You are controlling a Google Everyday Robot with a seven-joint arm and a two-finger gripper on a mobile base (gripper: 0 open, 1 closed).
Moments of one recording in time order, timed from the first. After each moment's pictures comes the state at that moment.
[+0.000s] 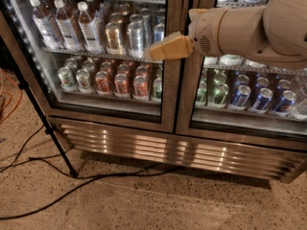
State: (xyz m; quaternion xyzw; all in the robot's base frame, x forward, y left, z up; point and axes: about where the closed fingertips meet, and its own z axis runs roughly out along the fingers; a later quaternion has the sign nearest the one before) arm 0.606 -0.047 0.995 -0.40 0.70 0.18 0.56
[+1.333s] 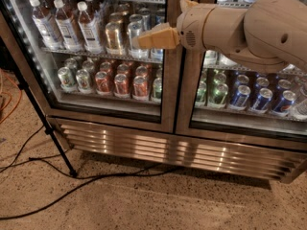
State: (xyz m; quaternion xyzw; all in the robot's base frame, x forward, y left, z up) arm 0.639 -0.025 1.010 -0.37 0.67 0.19 0.62
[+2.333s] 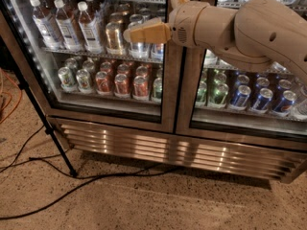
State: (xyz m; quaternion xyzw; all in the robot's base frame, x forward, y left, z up) arm 0.652 -0.005 1.019 -0.36 0.64 0.22 0.64
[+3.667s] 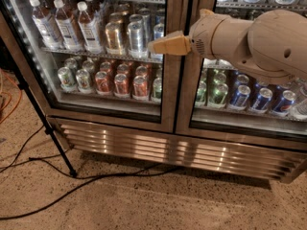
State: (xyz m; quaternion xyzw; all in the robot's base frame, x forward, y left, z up) arm 0.654 -0.066 0.984 -0.32 0.70 0.13 0.62
